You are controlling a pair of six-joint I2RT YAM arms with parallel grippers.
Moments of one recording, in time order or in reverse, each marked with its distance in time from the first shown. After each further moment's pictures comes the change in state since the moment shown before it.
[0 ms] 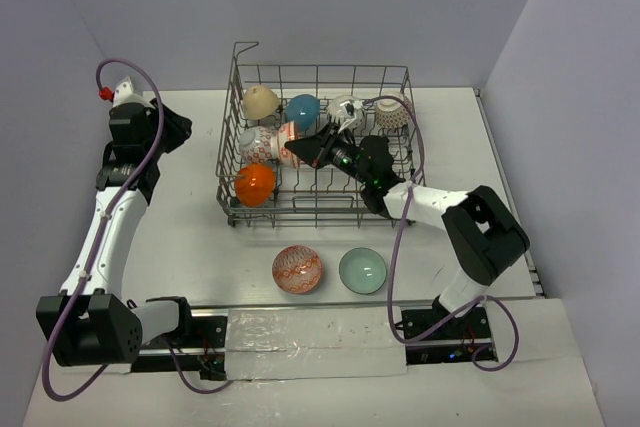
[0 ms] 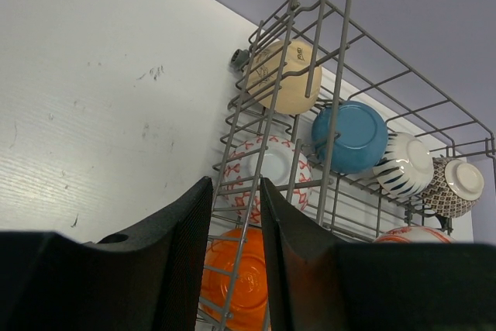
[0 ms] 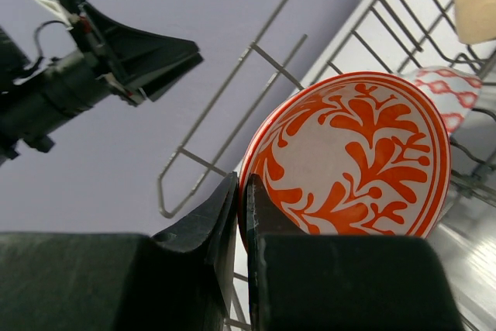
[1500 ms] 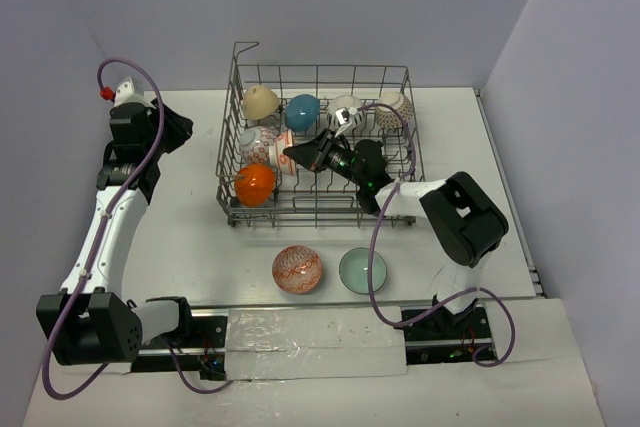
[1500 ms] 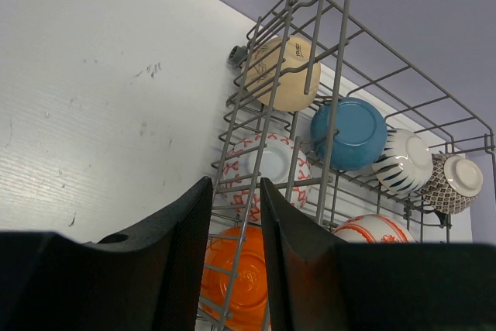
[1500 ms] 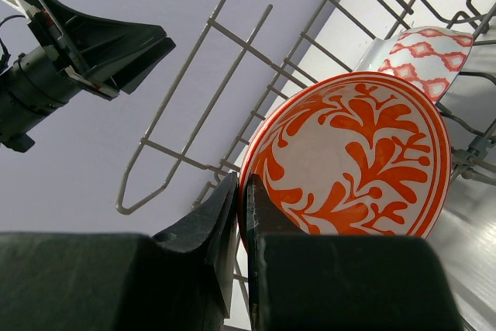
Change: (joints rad) left arm 0.000 0.008 0.000 0.000 0.012 0.000; right arm -0.024 0.159 0.000 0.153 -0.062 0.101
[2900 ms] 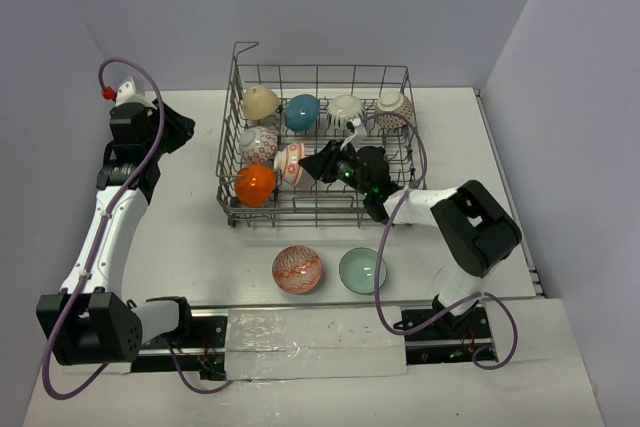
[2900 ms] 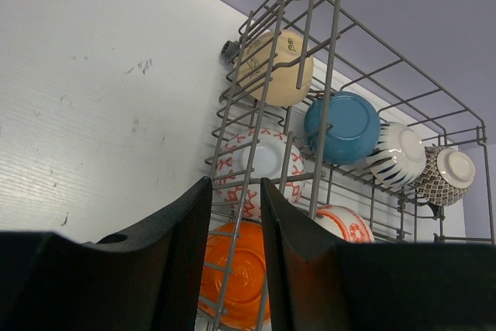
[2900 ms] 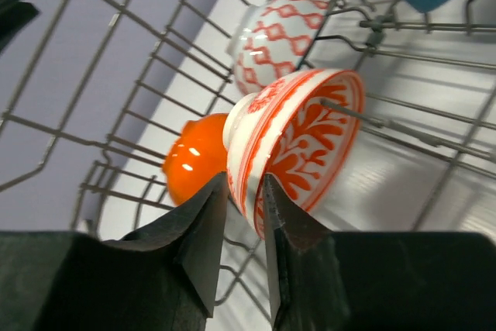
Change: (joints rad) left arm 0.000 0.000 0.000 0.000 0.026 -0.003; right arm -0.002 -0.089 -0.099 -0.193 0.153 -0.232
